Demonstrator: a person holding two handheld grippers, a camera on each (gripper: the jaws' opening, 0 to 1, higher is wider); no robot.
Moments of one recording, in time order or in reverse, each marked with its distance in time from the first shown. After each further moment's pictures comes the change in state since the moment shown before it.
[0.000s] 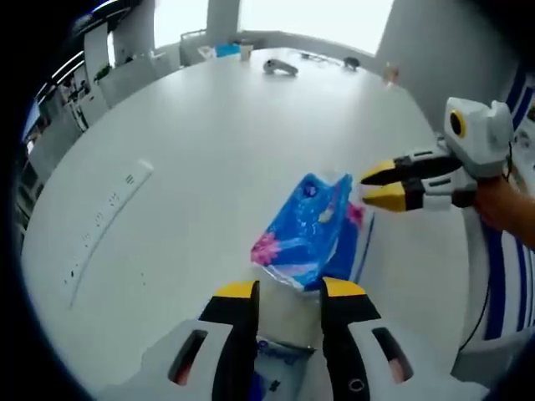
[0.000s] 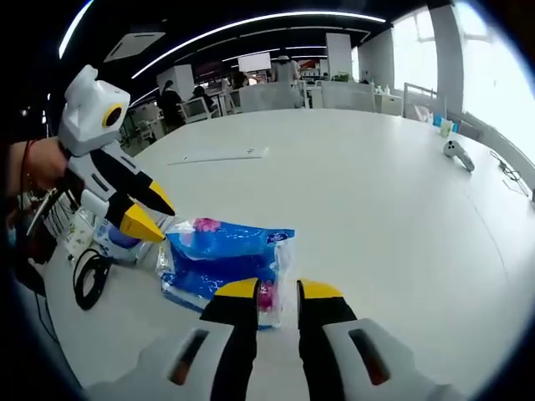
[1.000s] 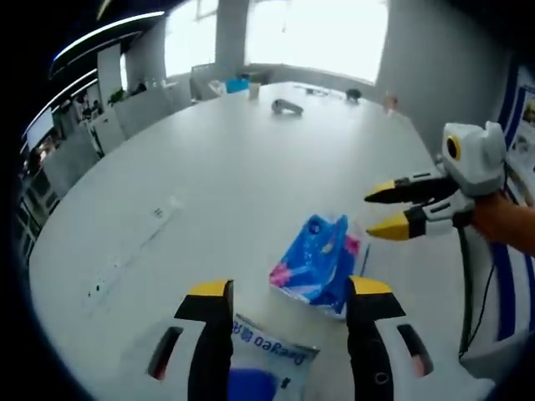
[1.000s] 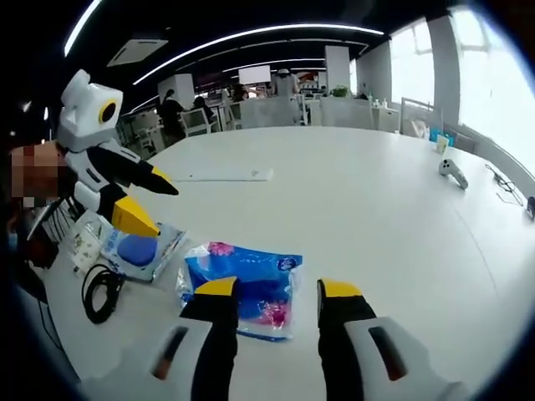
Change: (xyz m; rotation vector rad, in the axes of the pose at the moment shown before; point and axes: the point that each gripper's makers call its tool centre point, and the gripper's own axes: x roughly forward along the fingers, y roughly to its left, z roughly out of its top) left arm -0.049 0.007 0.030 0.012 -0.180 0.044; right arm -0.019 0.013 0.031 -0.015 -0.065 -0.015
